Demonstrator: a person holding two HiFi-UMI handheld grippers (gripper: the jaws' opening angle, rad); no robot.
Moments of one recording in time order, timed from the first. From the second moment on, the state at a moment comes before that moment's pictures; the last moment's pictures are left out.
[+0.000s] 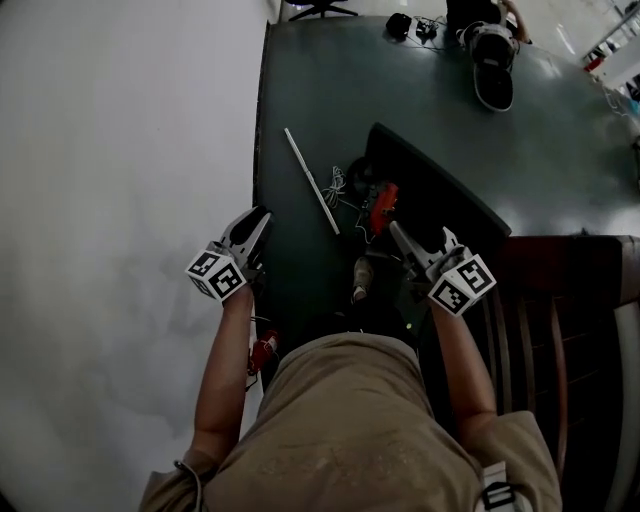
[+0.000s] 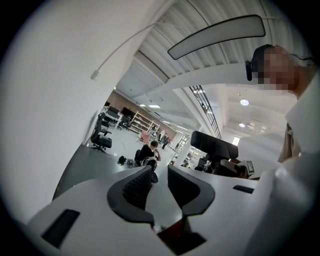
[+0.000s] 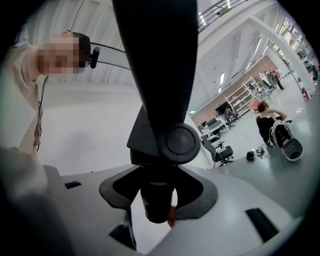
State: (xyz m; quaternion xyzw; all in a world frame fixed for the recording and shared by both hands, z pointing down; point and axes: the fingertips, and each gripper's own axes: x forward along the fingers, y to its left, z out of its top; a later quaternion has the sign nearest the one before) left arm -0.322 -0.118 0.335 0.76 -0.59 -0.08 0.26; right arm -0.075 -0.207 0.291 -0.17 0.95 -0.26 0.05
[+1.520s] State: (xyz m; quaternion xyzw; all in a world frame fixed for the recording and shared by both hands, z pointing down) left arm -0.532 -0.378 1.109 0.51 -0.63 0.01 0.59; right arm -0.287 -0.493 0.760 -0.24 0.91 -0.34 0.00
